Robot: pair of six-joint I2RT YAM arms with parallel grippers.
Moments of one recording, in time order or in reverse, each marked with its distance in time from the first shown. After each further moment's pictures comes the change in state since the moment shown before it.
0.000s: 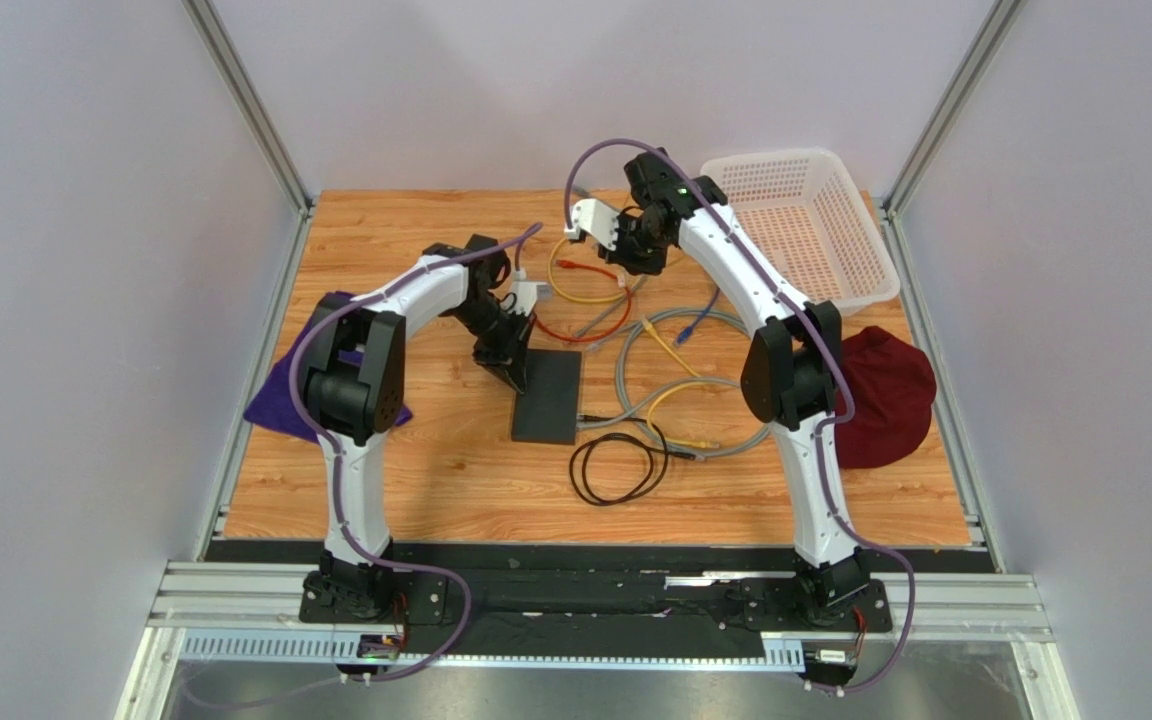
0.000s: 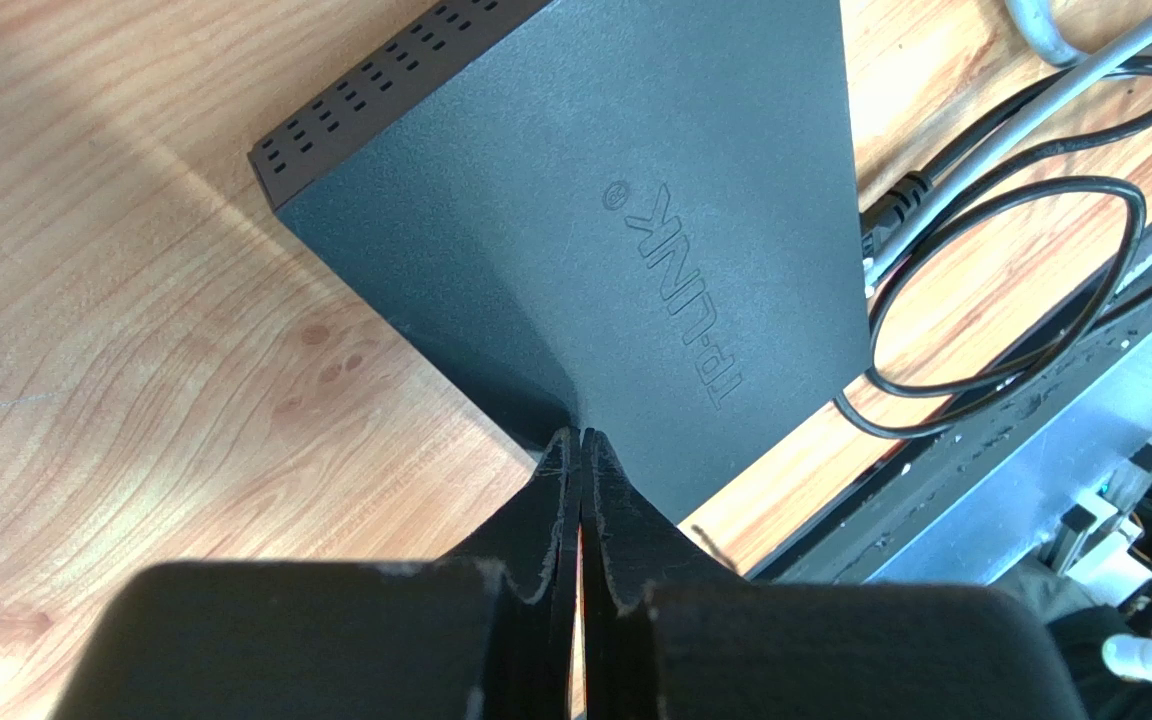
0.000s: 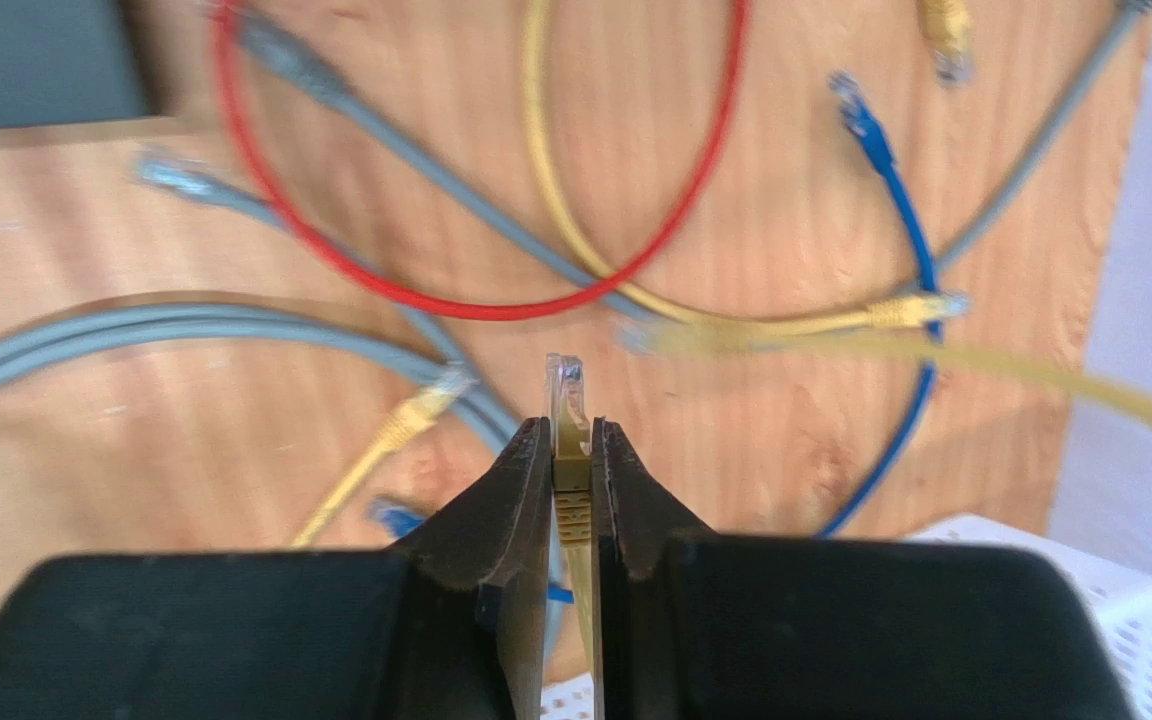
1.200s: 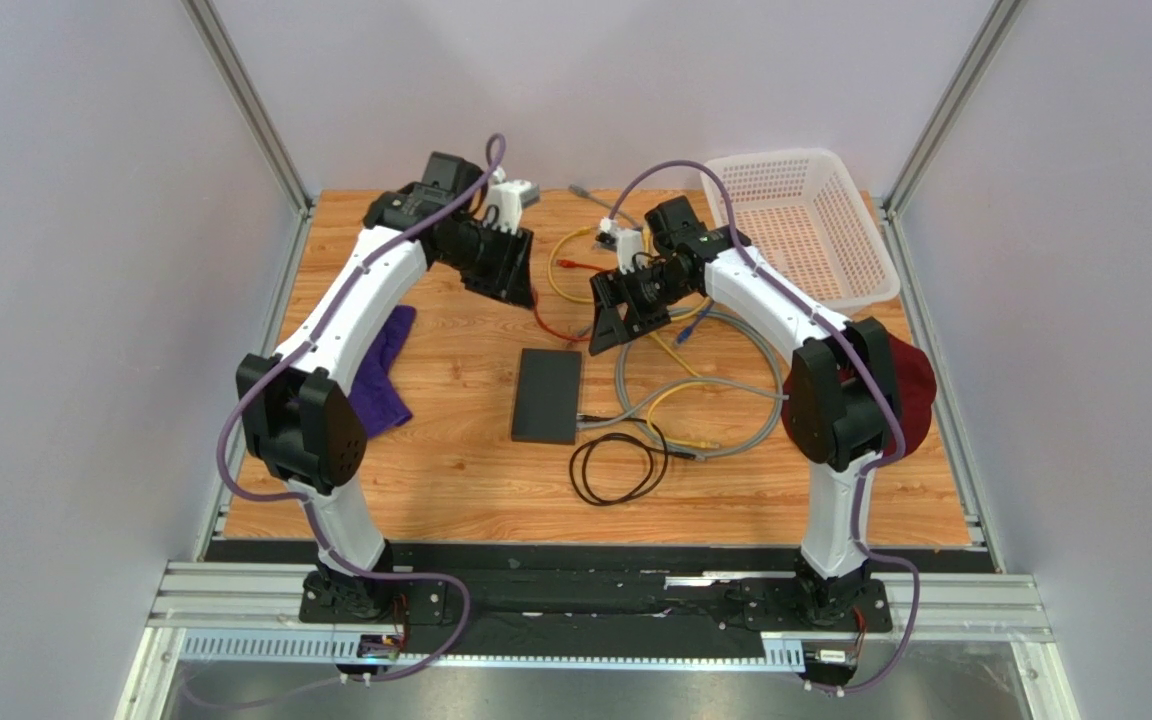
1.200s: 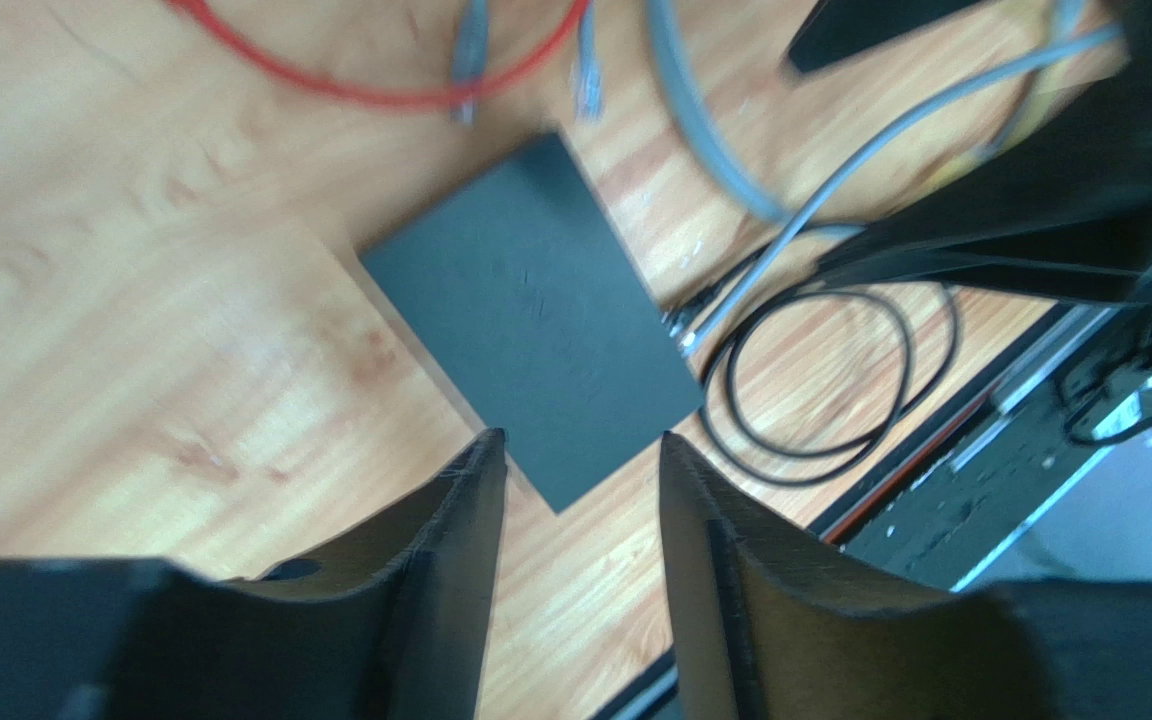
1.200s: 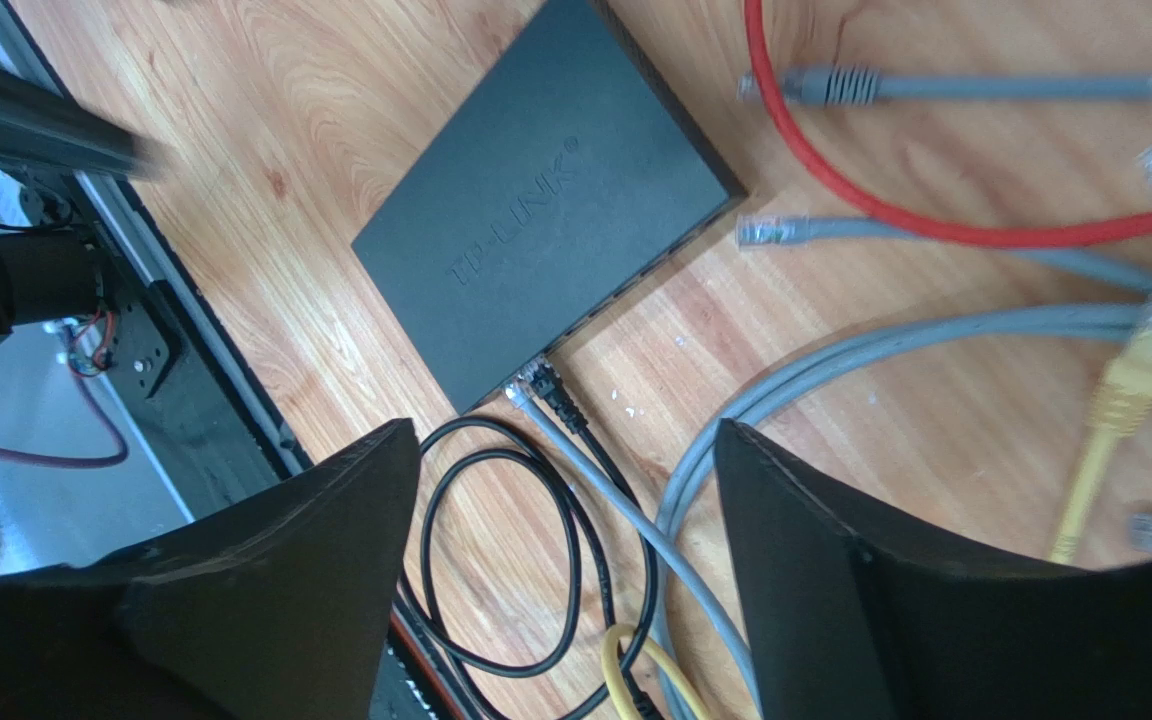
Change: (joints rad) left arm -0.016 -0.278 0.189 -0.012 -0.085 -0.106; right arm 0.019 -0.336 -0.603 0.254 -0.386 0.969
